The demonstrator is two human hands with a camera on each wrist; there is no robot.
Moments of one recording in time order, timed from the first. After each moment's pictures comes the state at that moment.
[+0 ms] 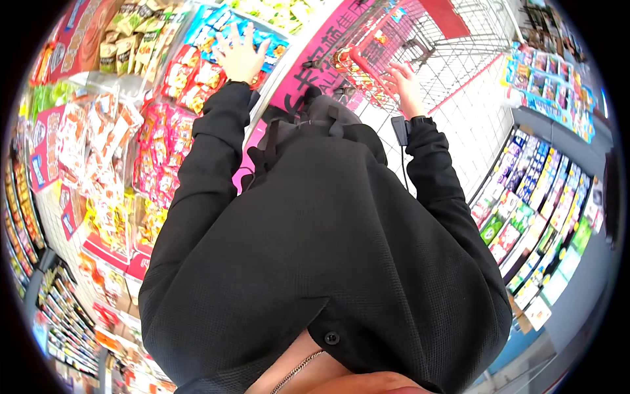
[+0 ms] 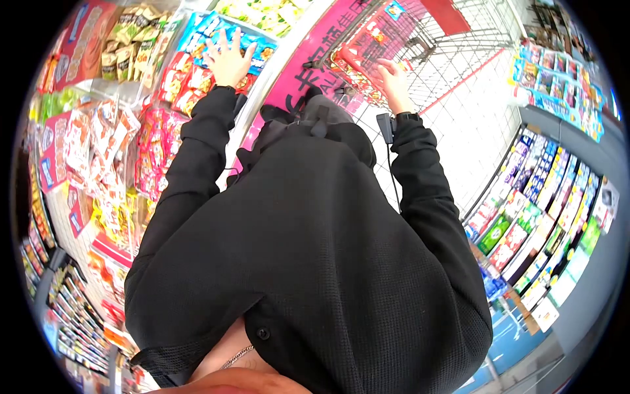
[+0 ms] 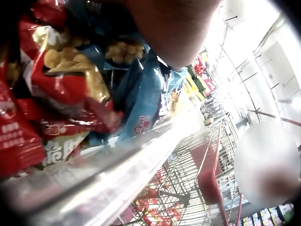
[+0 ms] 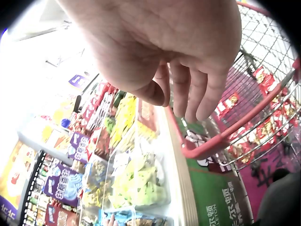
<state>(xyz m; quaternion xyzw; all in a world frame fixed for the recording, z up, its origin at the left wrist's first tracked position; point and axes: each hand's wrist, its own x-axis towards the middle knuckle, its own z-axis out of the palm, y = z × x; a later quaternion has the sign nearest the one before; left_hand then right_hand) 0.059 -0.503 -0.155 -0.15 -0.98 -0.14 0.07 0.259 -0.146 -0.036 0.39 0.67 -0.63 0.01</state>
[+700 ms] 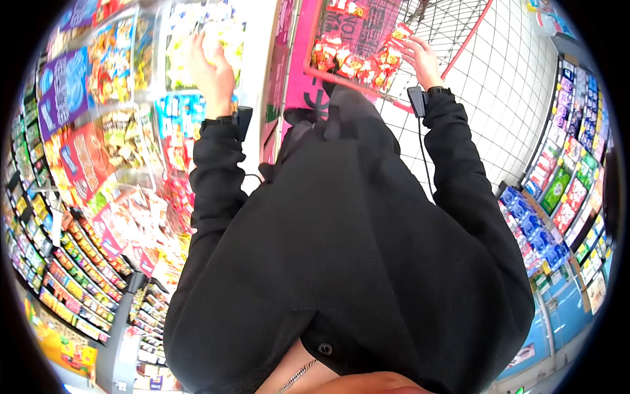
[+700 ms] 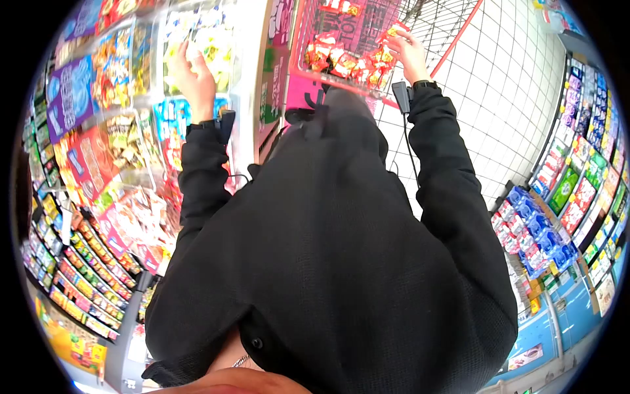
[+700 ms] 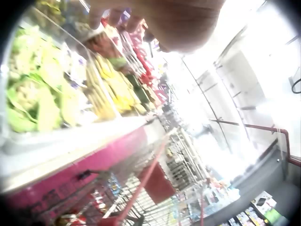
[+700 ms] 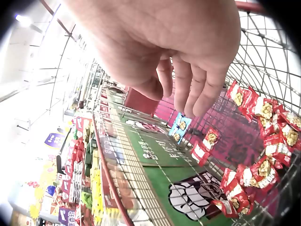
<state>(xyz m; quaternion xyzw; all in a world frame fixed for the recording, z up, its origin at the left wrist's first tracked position) 0.008 -0.329 -0.038 -0.27 -0.86 -0.43 0.05 0.296 0.040 -0.132 0.49 0.50 -0.70 -0.12</state>
